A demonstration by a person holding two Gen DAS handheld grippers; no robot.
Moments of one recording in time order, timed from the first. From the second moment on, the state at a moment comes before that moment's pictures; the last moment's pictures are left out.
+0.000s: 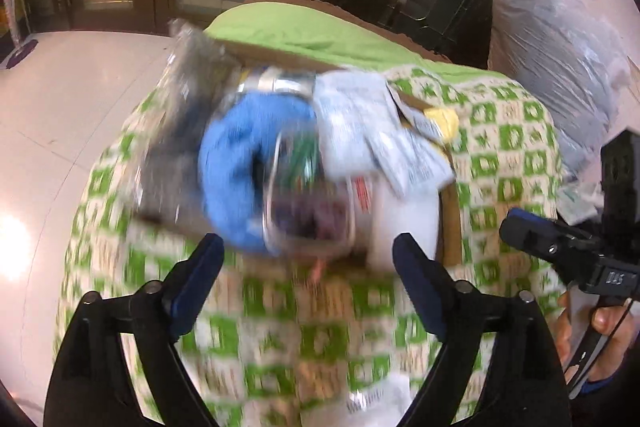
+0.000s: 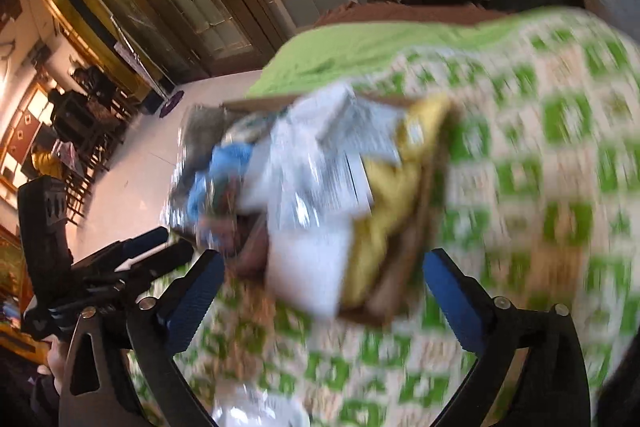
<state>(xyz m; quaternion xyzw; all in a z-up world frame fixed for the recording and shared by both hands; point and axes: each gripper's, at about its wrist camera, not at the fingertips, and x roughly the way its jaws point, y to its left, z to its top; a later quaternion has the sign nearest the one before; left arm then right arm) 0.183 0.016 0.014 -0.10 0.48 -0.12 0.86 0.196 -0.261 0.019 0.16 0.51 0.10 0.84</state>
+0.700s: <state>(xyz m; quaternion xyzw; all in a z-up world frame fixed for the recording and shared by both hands) 0.037 -0.010 0.004 -0.01 0.41 -0.02 0.91 0.043 -0.227 0.011 0.09 0.44 0.04 0.89</state>
